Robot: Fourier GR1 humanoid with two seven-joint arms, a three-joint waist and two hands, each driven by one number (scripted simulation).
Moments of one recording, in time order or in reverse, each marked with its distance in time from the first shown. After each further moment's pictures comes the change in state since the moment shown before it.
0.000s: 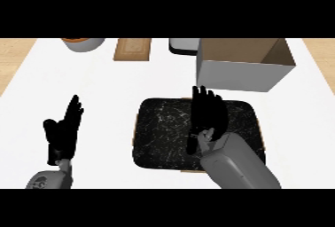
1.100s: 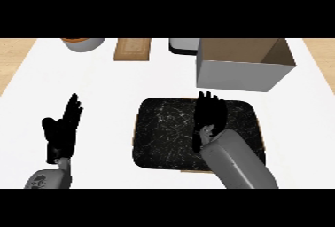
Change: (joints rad) left arm -0.009 -0.007 0.020 -0.003 -0.014 -0.011 0.008; right arm 0.008 0.006 -0.034 0.199 0.081 -0.013 -0.076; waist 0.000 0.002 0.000
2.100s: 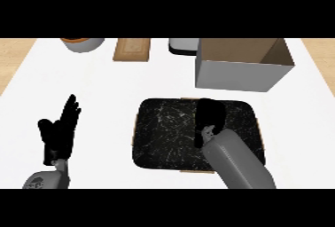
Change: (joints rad) left arm 0.012 -0.008 0.029 -0.013 -0.010 -0.031 0.003; right arm -0.004 0.004 -0.014 0.162 0.081 -0.116 -0.138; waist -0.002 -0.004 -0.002
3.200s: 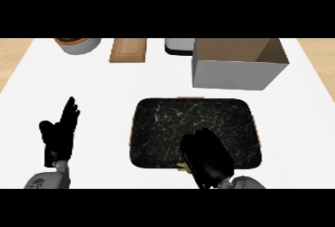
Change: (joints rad) left arm 0.005 -0.013 0.020 0.026 -0.016 0.003 -0.018; right arm 0.268 -0.205 0.308 -0.553 0.035 -0.014 -0.488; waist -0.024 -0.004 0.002
